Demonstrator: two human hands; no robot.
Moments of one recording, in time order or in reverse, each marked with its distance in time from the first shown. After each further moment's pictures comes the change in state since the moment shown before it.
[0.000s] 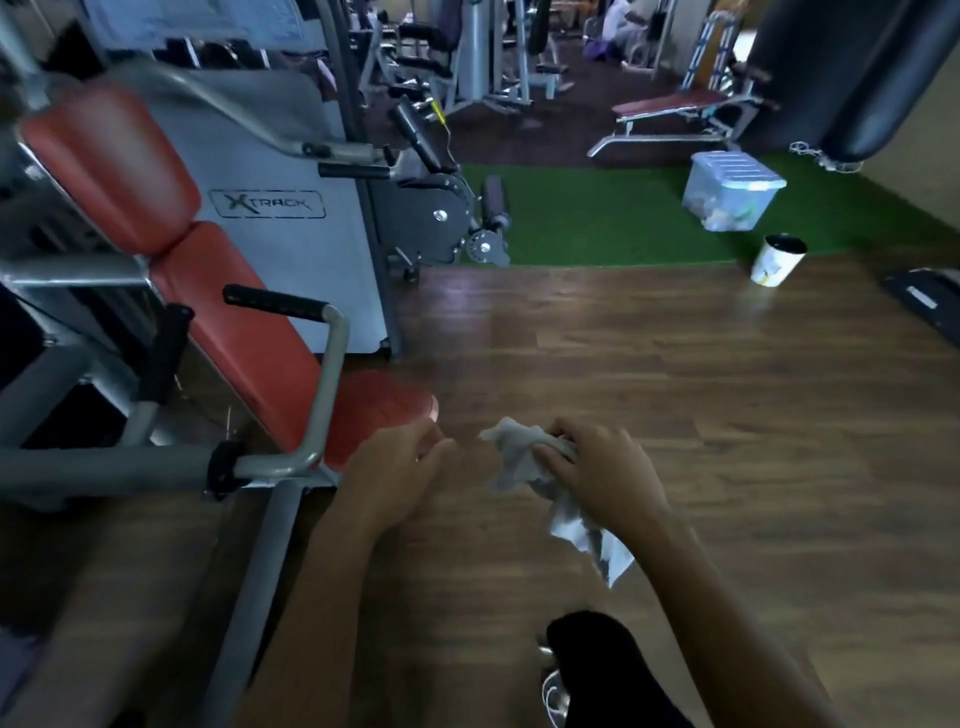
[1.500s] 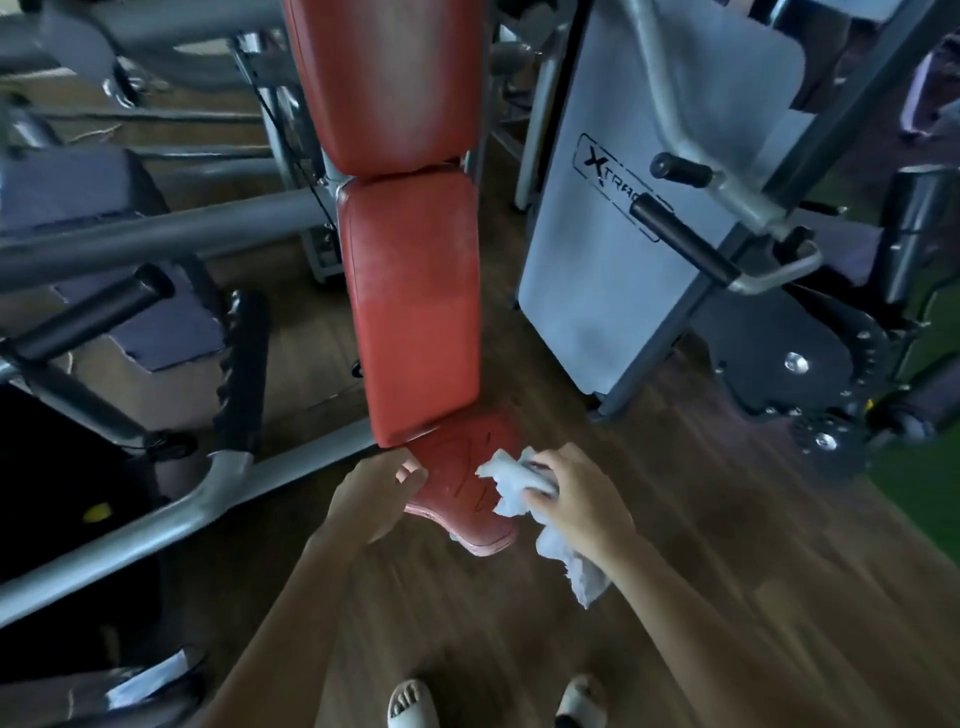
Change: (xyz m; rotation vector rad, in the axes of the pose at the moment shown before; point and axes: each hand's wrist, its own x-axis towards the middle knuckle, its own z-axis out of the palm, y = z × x) left_hand 0.323 -0.170 0.073 -0.281 0.464 -1.100; right_hand 0.568 -0.021 0.217 -0.068 -0.749 -0.876
